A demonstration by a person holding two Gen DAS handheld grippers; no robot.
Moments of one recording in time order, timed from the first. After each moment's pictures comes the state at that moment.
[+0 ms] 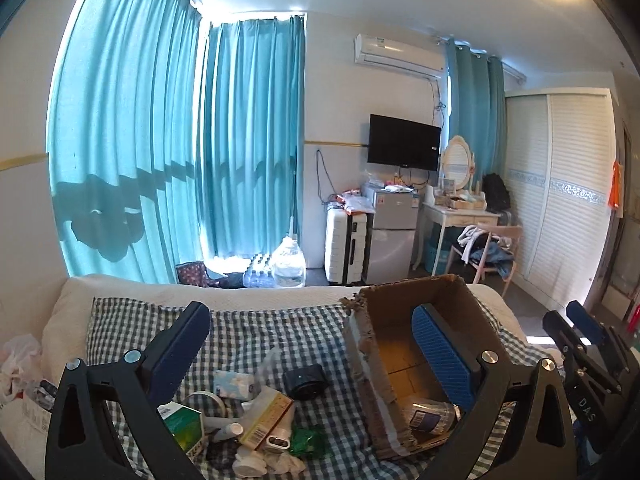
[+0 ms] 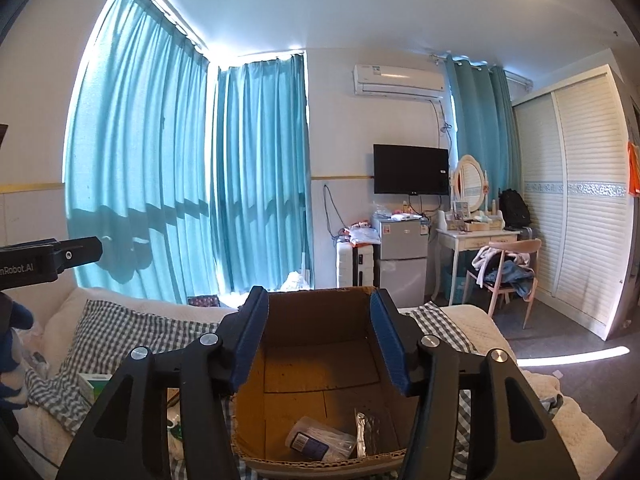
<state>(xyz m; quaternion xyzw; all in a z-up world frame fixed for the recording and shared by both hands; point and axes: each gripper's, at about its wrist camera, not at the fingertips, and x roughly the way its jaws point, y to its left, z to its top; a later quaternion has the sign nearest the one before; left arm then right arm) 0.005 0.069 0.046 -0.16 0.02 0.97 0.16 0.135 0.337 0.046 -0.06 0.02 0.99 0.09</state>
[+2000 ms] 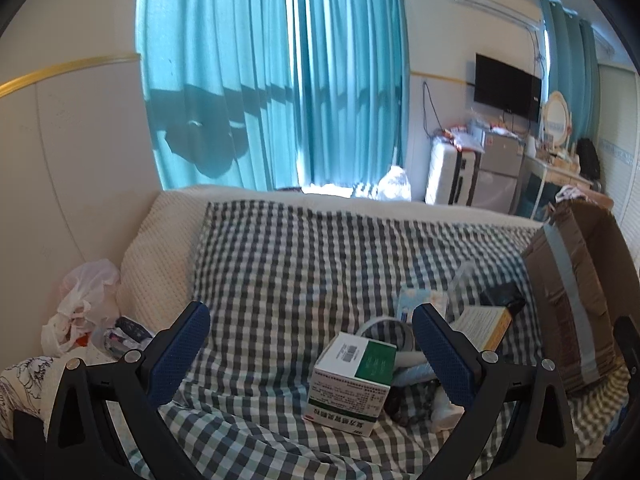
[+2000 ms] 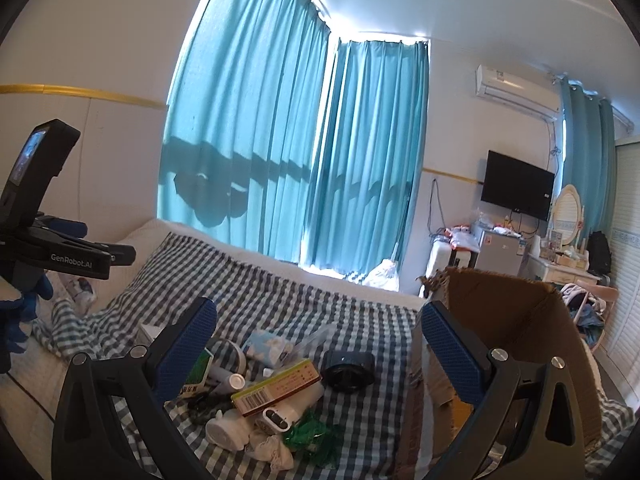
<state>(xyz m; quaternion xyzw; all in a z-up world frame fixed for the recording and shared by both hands) -0.081 -0.124 -0.075 -0.29 0.03 0.96 0.01 0.048 0.169 -0.044 -0.11 -0.08 0.99 -0.07</state>
